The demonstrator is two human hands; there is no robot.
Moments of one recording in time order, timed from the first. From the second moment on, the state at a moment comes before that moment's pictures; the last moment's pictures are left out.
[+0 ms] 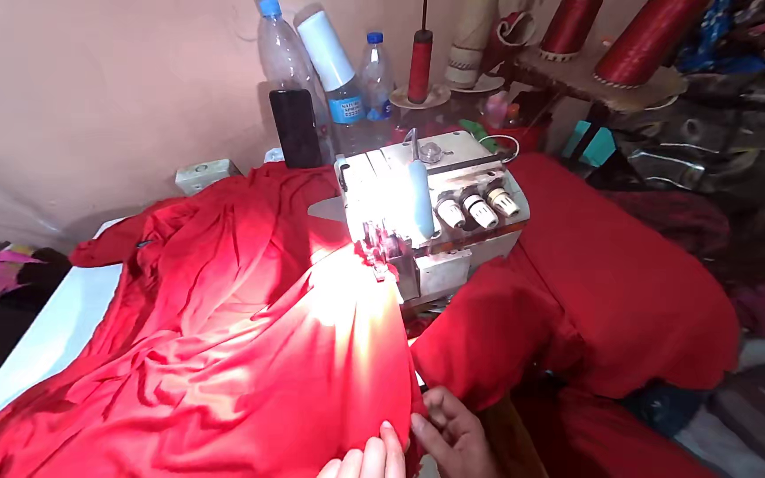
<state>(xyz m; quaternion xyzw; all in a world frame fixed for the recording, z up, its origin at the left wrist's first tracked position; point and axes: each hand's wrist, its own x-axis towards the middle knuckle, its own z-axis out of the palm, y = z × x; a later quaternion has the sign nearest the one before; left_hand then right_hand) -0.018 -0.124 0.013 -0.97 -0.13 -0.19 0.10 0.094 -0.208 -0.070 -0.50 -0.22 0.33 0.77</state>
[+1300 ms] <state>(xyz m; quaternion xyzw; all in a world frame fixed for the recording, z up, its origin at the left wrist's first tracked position) 0.022 -0.124 0.006 -0.94 -0.20 -0.22 0.14 0.115 -0.209 -0.057 -0.54 -0.30 0.33 0.71</state>
